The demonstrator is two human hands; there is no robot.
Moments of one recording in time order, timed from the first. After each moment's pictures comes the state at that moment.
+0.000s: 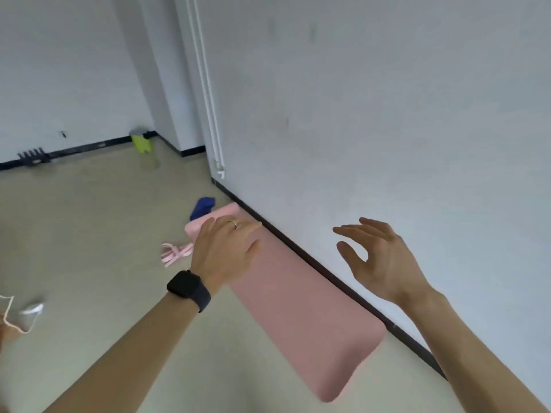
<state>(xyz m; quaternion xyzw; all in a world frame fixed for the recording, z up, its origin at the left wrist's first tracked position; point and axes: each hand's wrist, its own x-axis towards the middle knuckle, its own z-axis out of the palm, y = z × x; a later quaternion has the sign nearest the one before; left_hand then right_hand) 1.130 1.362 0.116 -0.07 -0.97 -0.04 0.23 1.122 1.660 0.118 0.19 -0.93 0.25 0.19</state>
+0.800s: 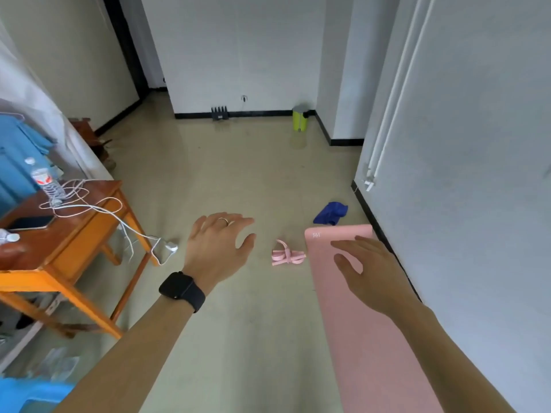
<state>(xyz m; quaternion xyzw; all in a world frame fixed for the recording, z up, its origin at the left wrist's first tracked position) 0.950 0.960 0.085 0.31 -0.92 -0.03 0.22 0.763 1.197 0.069 0.45 -0.85 0.27 0.03</state>
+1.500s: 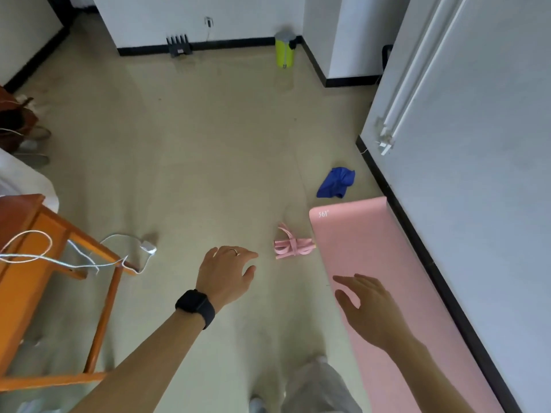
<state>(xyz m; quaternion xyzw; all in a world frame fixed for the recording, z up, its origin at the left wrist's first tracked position) 0.752 0.620 -0.083 0.26 -0.96 -0.12 -0.01 0.606 0.895 -0.077 0.35 -0.91 0.17 -0.16</state>
